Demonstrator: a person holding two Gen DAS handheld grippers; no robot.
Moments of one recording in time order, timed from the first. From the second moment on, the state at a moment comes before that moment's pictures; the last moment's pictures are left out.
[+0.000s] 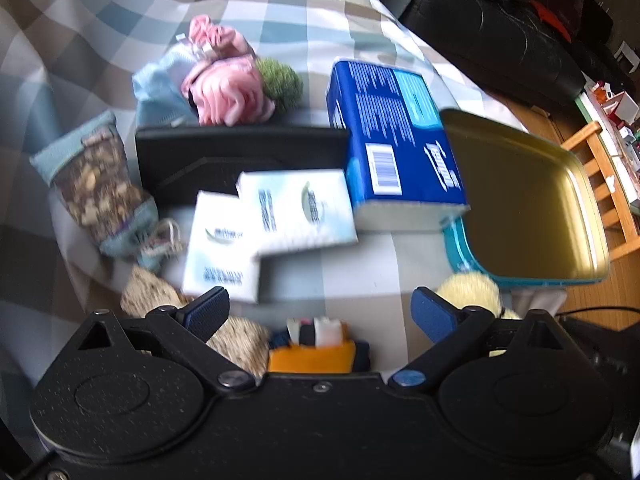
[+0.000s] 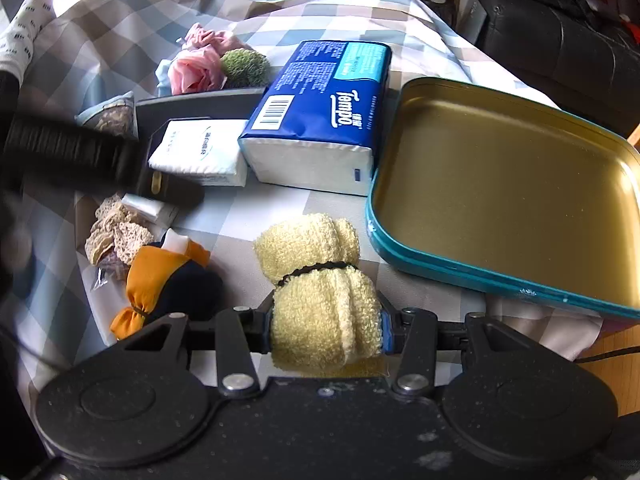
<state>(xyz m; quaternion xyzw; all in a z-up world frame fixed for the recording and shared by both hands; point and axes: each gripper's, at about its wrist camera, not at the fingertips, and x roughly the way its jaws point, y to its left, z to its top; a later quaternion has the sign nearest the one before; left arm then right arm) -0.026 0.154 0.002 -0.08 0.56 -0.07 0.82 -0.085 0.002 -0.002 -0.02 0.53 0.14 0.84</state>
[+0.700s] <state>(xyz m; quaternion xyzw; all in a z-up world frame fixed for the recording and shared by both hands) -0.080 0.140 -0.038 -0.15 0.62 -0.01 0.77 -0.080 -0.030 0.008 0.02 0.52 0.09 0.85</state>
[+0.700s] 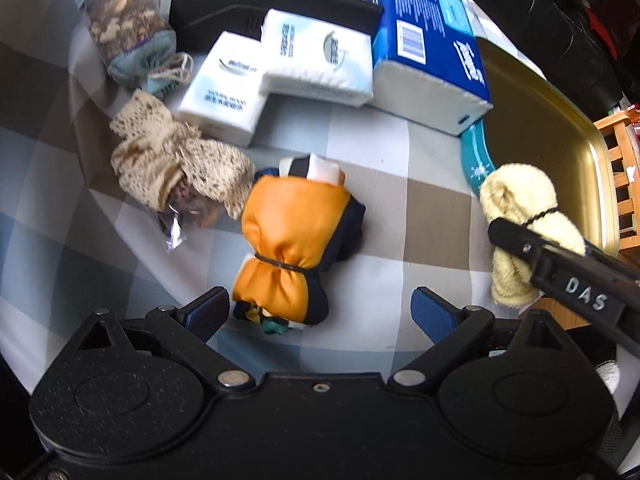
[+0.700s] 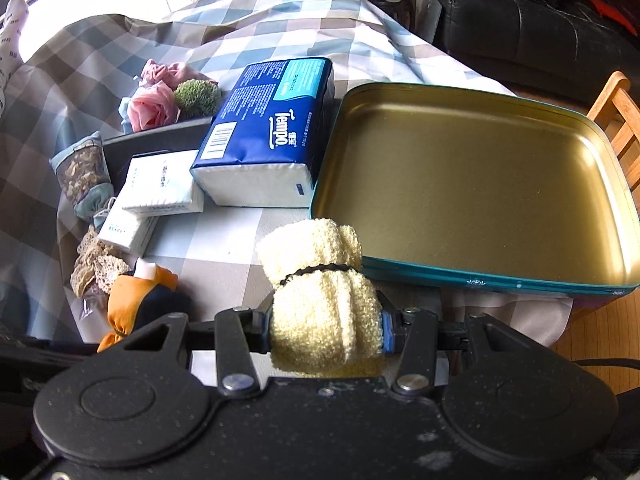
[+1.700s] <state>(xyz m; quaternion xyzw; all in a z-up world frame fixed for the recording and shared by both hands) -0.073 0.115 -0.006 -0.01 0.57 -0.08 0.82 -0.068 -0.079 0.039 0.08 0.46 0.02 0.88</state>
